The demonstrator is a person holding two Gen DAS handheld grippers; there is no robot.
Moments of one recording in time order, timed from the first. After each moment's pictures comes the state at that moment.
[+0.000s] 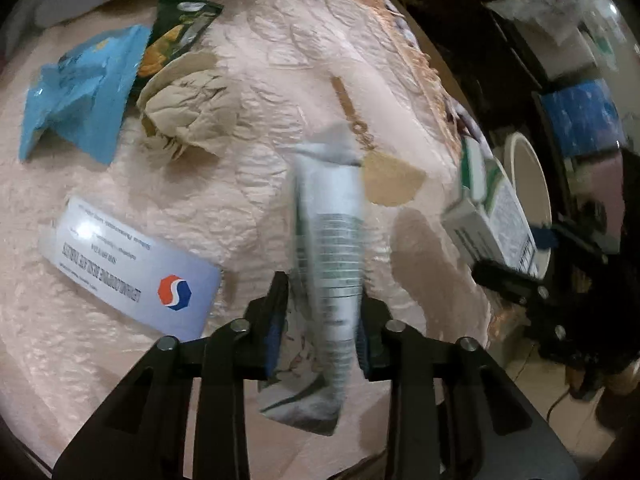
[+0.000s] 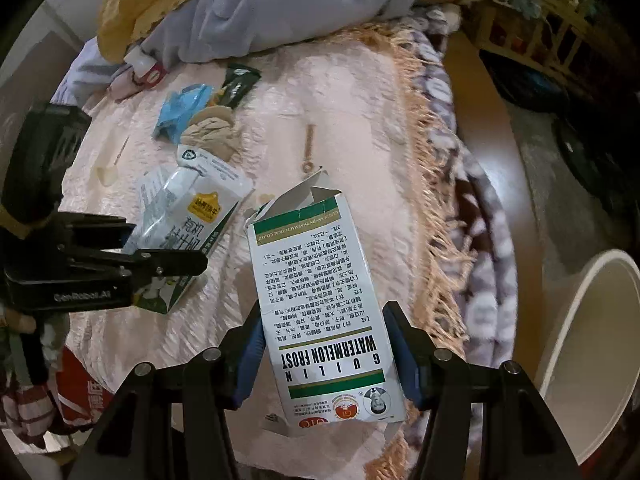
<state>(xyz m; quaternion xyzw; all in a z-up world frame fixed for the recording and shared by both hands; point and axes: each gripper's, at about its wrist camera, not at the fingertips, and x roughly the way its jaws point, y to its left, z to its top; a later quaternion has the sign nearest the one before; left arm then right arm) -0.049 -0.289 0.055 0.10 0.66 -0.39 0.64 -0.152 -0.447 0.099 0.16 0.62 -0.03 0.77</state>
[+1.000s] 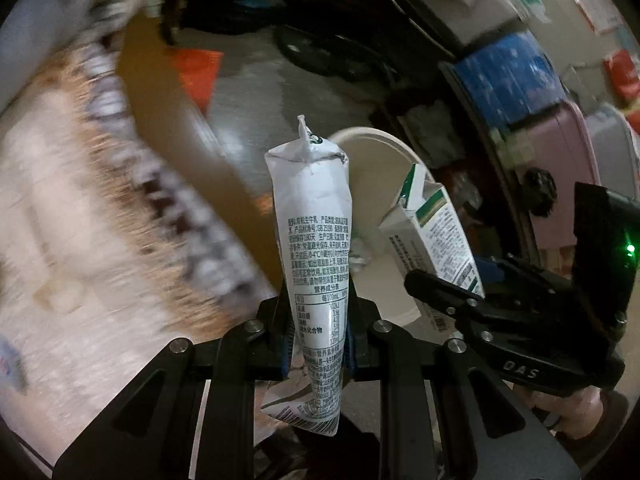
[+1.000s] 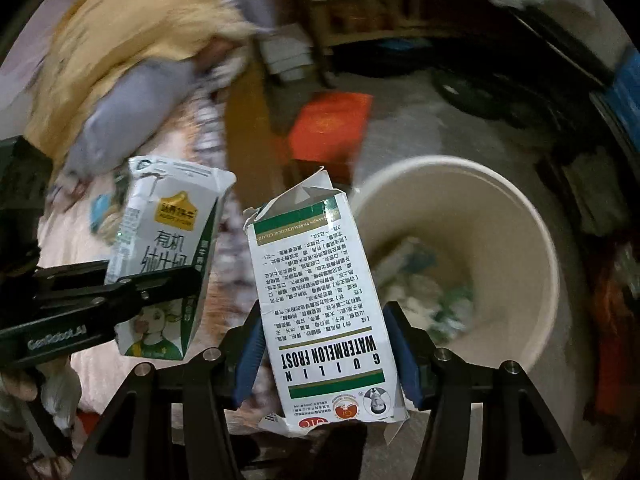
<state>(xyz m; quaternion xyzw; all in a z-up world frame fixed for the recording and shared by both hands) -0.176 -0.507 0.133 0.12 0.62 -0.51 0.58 -0.302 -0.623 0.158 0.28 0.57 -0.21 0.75</state>
